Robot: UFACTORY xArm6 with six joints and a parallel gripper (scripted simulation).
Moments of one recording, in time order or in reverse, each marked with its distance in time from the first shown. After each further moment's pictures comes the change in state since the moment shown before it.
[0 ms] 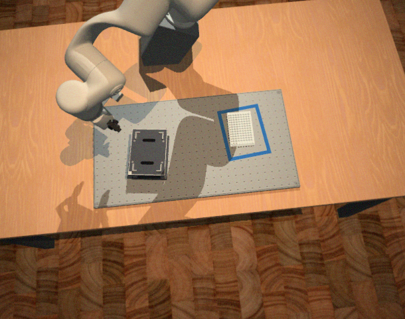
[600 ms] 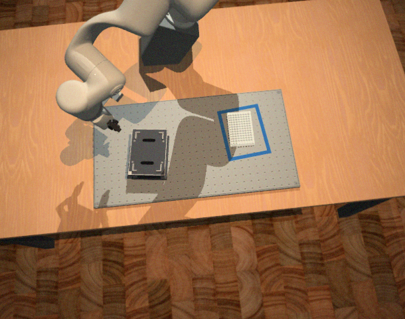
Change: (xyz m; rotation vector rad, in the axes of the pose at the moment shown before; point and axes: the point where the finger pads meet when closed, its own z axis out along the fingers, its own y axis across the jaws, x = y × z) arm 0.000 0.000 0.000 0.000 0.000 -0.001
